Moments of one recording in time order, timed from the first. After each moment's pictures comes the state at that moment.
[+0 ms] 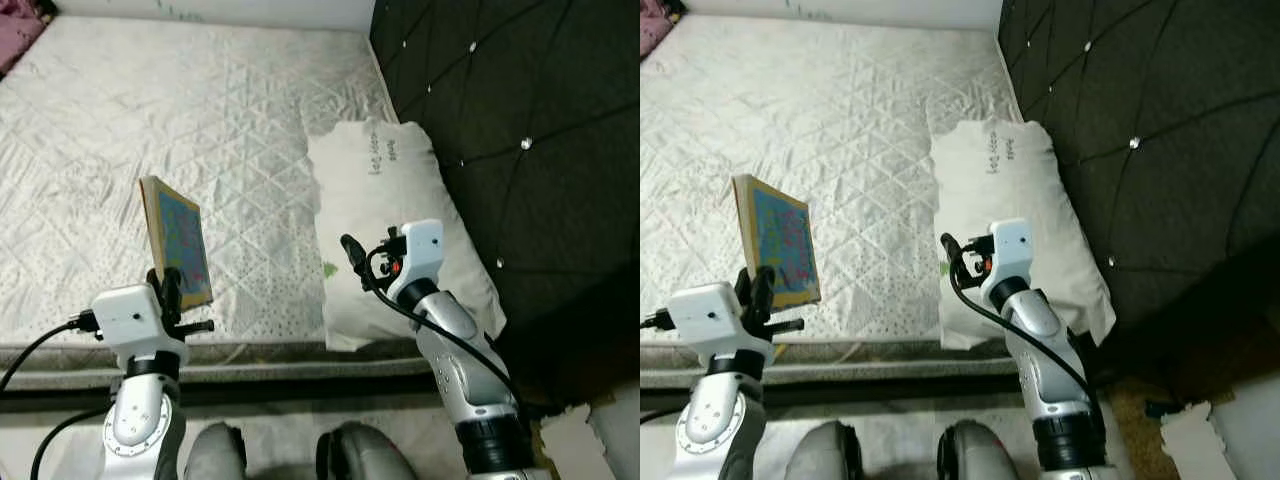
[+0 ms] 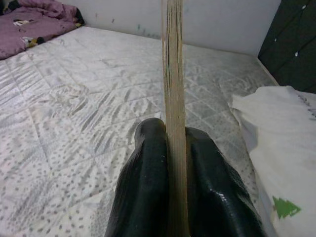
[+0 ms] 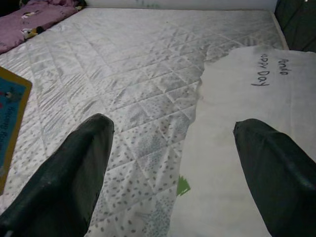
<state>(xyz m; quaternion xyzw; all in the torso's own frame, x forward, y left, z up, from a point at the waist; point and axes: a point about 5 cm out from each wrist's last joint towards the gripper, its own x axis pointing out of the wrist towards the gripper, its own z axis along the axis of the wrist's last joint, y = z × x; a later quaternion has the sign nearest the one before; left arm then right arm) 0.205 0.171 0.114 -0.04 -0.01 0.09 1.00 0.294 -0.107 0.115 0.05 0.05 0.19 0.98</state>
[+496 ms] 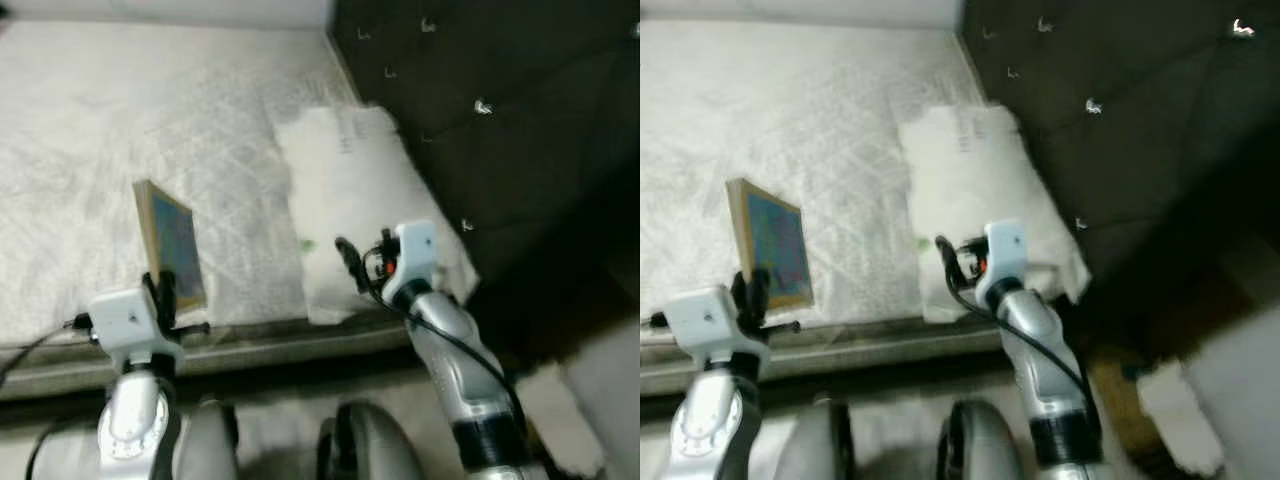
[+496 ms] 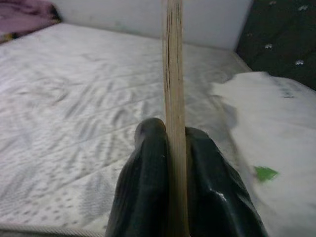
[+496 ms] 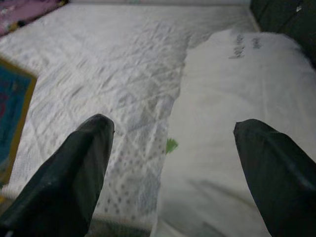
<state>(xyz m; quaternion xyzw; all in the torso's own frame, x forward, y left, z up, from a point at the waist) 0.211 0.170 0.118 -0.04 -0.02 0.08 1.00 0.294 -0.108 0.110 0.05 0.06 0.19 0.98</state>
